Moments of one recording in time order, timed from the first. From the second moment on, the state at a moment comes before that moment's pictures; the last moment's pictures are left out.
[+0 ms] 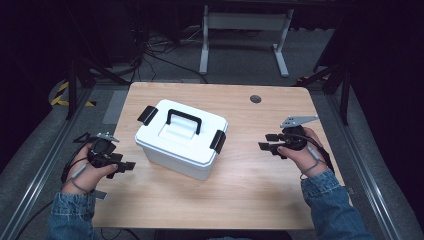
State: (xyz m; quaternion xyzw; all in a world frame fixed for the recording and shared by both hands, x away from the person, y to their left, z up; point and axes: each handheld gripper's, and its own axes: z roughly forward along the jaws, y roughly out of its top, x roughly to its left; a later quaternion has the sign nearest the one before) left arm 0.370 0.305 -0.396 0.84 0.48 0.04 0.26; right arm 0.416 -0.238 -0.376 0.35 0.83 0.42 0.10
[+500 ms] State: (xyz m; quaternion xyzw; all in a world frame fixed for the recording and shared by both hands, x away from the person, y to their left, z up) left arm 0.381 0.299 -0.393 0.84 0.47 0.05 0.26; right arm 0.423 -0.188 -0.339 0.29 0.85 0.43 0.08
